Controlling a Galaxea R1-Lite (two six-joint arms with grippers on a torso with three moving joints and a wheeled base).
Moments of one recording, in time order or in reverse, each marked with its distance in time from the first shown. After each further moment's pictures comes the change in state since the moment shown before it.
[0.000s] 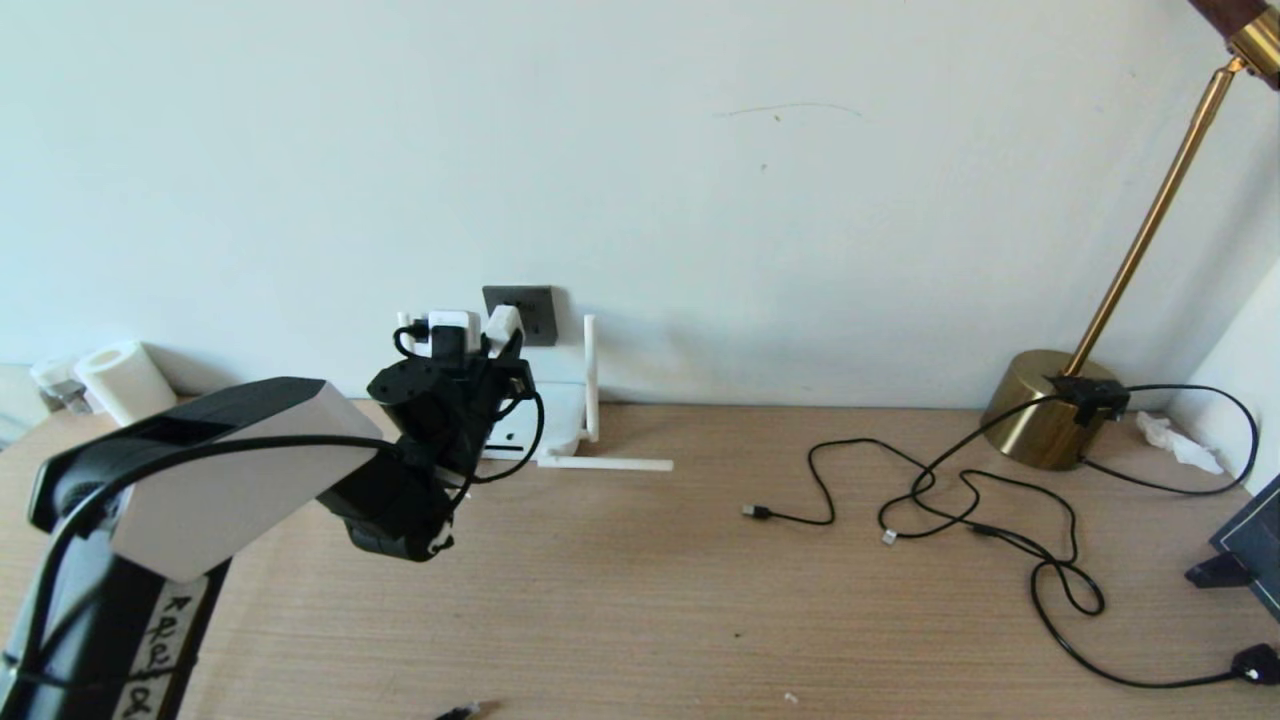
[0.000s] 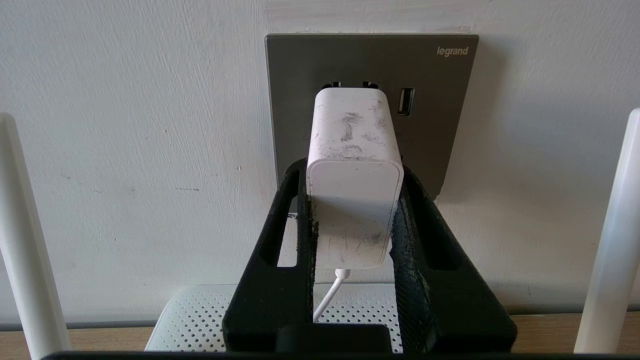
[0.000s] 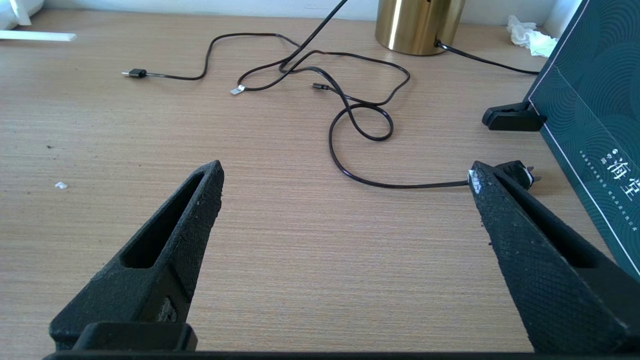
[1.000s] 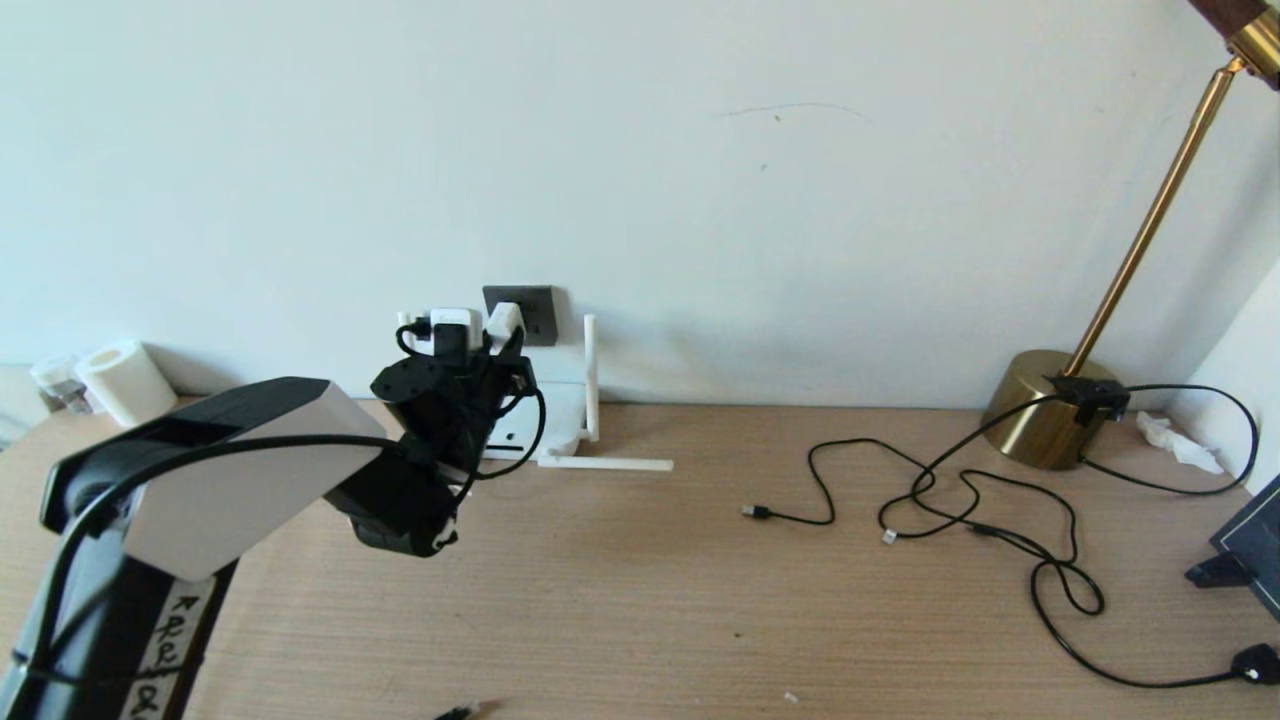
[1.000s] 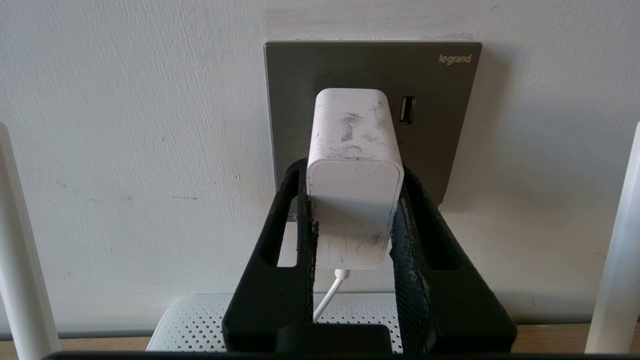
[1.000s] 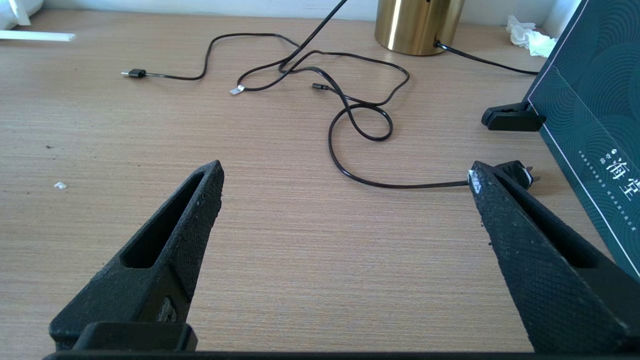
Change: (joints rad) left arm 0.000 0.012 -0.034 0.001 0.001 0.001; right arm 0.000 0.000 0.000 0.000 -0.001 -0.001
